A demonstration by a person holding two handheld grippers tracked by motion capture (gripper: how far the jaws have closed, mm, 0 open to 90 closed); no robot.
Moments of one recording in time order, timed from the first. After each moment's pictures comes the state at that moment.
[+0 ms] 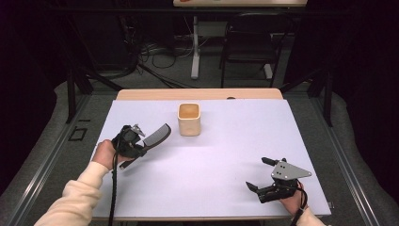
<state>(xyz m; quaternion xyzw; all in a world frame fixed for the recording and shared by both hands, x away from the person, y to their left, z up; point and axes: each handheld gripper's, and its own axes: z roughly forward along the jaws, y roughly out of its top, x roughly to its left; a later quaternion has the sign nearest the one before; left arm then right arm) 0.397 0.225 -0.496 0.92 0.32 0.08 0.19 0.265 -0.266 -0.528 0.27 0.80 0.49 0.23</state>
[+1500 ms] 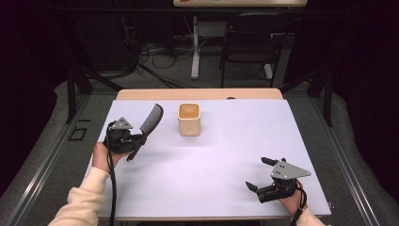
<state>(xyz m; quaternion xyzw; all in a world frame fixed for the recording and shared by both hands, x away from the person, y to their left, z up) 0.386 0.243 -0.482 0.84 0.37 0.15 0.36 0.266 -0.265 -0.529 0.27 0.80 0.49 0.23</state>
